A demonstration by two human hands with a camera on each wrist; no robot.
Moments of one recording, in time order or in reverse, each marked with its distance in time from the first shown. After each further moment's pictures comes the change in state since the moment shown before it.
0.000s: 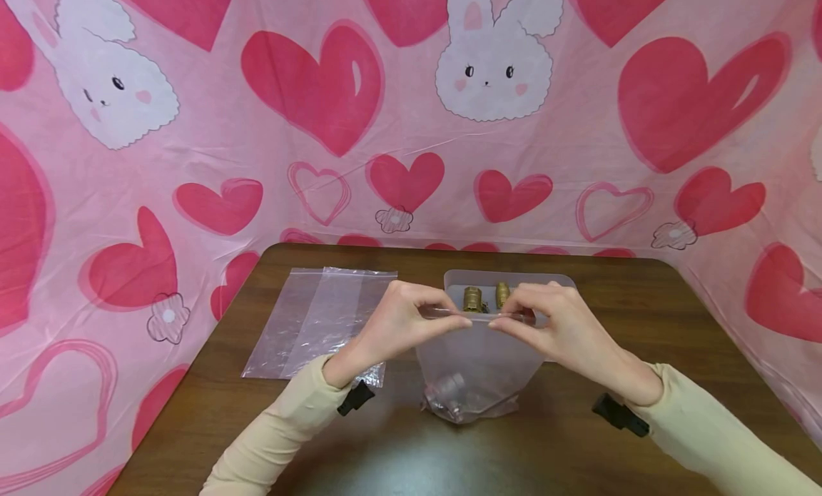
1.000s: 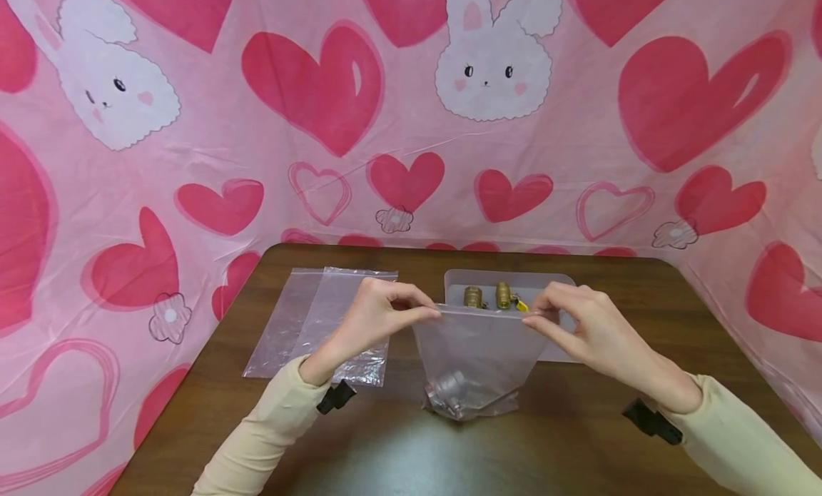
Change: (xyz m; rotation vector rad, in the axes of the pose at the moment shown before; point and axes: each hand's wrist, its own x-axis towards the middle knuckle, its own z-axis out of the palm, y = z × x) left_hand -0.013 -0.012 -0.025 -0.022 -0.020 -0.132; right_hand -0.023 0.017 -0.021 -0.075 -0.017 0.015
